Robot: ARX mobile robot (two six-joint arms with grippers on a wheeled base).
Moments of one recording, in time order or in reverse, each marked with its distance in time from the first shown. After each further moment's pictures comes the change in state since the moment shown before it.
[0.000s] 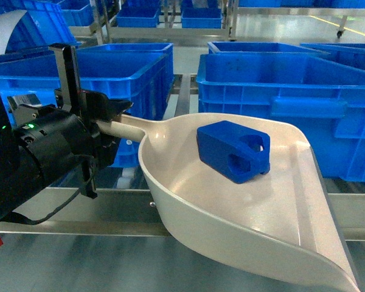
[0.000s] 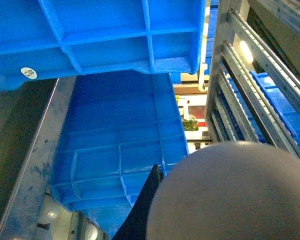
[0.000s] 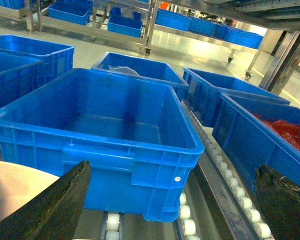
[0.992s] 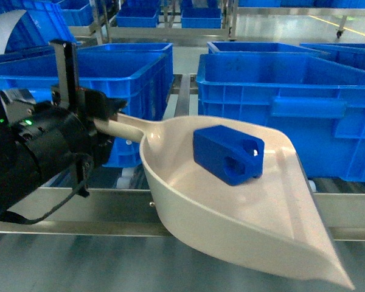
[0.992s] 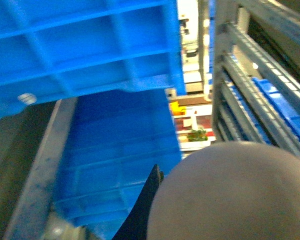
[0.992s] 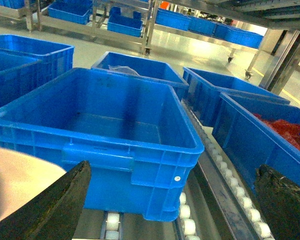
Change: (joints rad) left arm -0.011 -0.058 -0.011 -0.035 -0.072 0.077; right arm 0.000 0.000 0.000 0.000 0.000 0.000
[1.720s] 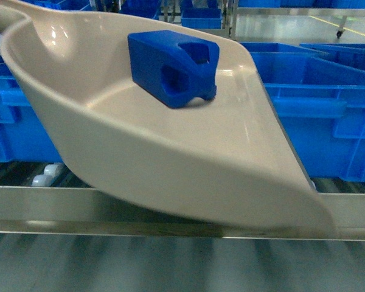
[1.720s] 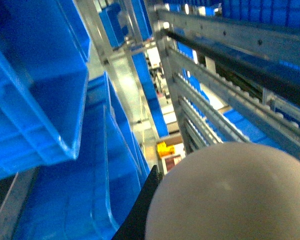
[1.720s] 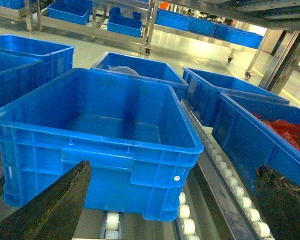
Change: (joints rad) left arm 0.096 -0.570 -0.136 -0.282 -0.106 0.138; right arm 0.000 0.000 0.000 0.000 0.000 0.000
